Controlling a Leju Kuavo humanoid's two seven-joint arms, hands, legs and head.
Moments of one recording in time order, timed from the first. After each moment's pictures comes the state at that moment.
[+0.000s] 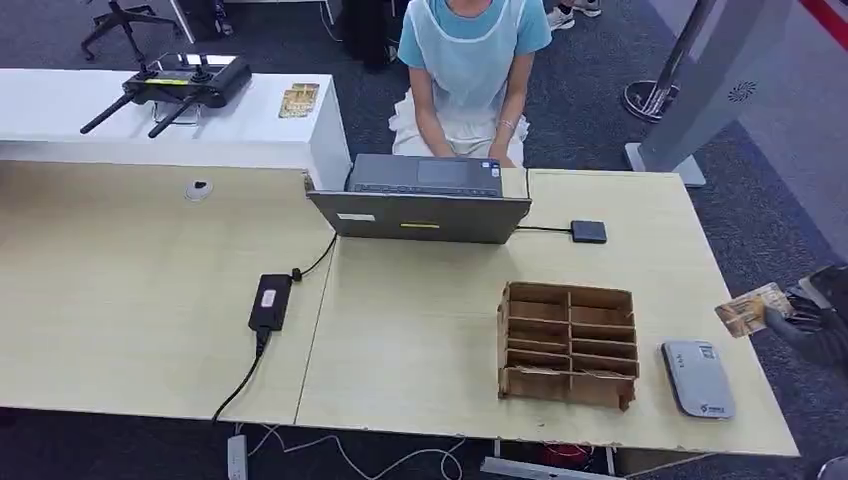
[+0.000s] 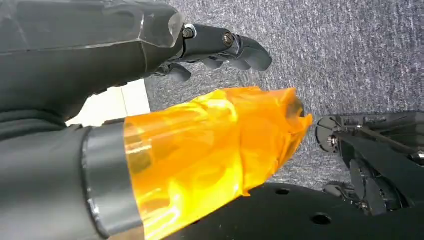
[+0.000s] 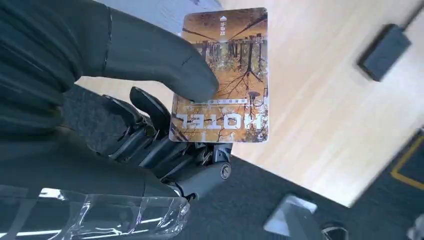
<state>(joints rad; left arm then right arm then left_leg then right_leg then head) -0.05 0.00 -1.48 -0.16 1.44 0.15 -0.04 -0.11 -0.83 -0.11 -1.24 -0.14 0.31 -0.03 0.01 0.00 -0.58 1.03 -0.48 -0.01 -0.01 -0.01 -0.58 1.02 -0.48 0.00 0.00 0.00</state>
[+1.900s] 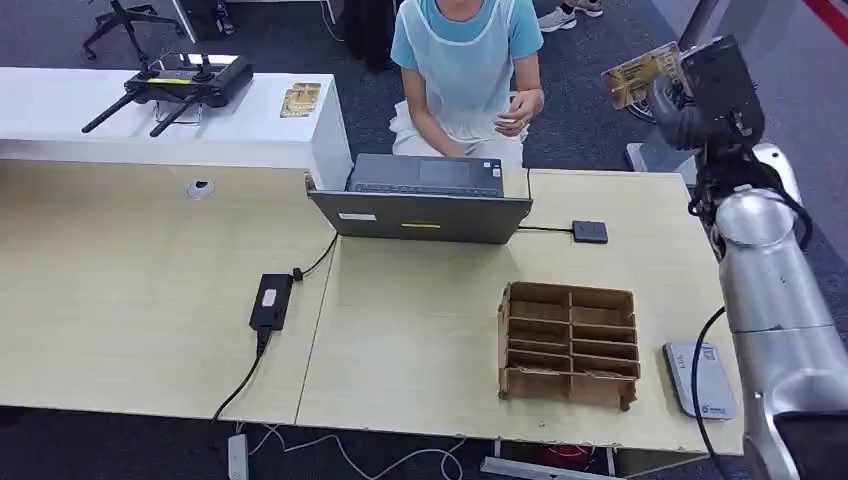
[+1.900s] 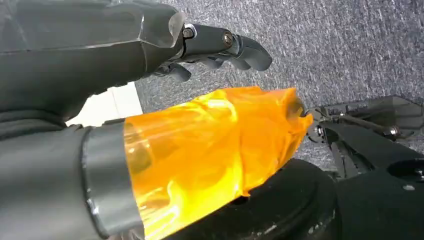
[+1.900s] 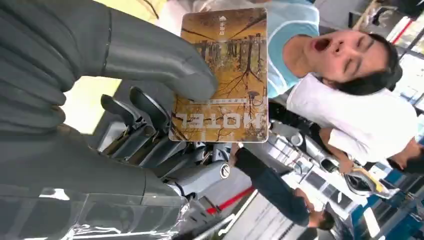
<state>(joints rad) -0.09 -0.02 -1.49 -0.16 1.36 0.14 -0.02 -0.87 -0.35 0.25 -1.12 0.30 -0.07 -0.08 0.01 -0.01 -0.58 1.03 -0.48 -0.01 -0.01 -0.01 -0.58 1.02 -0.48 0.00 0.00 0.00</state>
